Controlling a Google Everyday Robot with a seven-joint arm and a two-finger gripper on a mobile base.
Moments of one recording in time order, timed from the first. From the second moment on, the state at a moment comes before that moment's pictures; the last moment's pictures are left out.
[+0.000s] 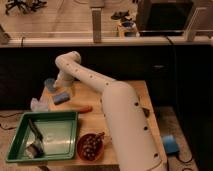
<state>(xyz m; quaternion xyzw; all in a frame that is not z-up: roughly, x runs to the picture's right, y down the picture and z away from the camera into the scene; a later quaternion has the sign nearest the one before) -0.264 -0.002 0.898 -0.17 -0.30 -0.46 0.82</state>
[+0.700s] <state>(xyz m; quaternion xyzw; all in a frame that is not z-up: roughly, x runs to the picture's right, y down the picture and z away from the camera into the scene) -0.265 0.003 0.905 -0.17 -0.30 -0.45 0.82</state>
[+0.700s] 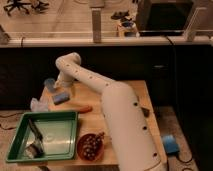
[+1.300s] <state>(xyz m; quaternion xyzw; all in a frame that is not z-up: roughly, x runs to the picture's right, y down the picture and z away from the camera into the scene) -0.270 0.008 0.913 -0.17 -0.30 -0.46 0.82</state>
